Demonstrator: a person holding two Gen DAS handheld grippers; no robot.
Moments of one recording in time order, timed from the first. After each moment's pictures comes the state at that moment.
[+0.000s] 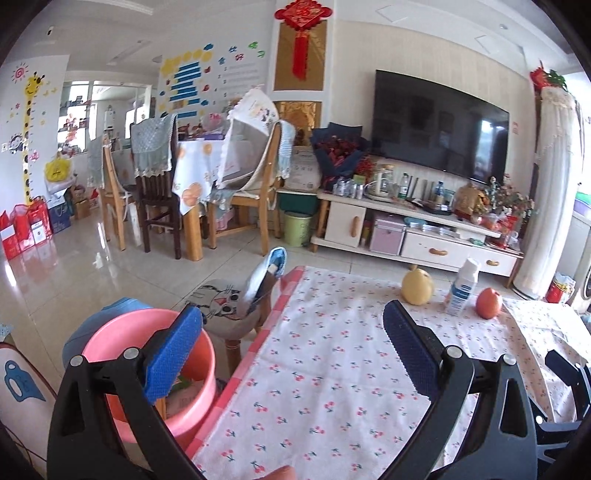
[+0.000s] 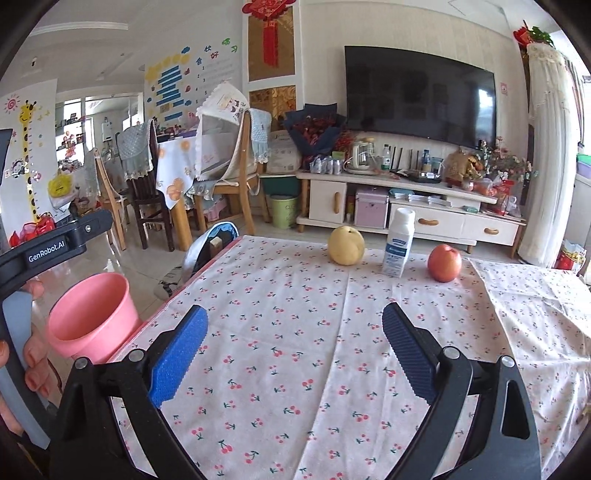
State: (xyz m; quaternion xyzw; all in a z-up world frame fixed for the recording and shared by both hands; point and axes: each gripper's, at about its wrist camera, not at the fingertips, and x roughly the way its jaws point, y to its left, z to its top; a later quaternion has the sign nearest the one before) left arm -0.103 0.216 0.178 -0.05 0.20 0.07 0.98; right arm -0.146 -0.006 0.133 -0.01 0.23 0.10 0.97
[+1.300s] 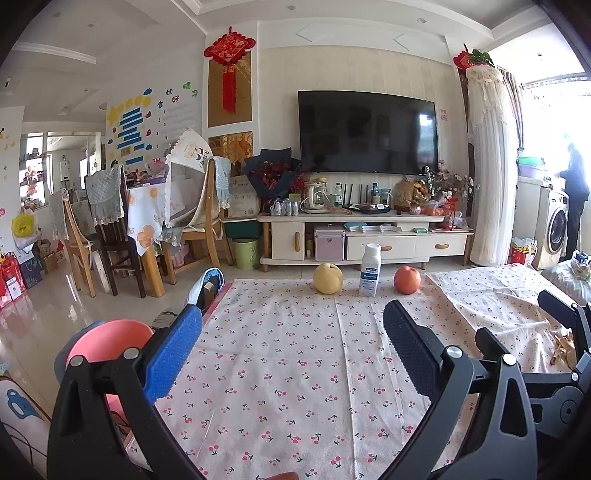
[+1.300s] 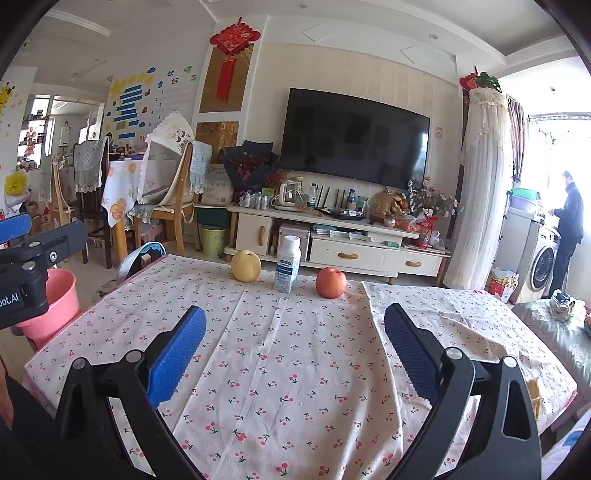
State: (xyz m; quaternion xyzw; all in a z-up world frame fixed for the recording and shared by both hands) left arm -0.215 0.077 0.189 0.03 0.15 -0.02 0.99; right arm -0.246 -0.097 0.145 -0.05 0.15 -0.03 0.99
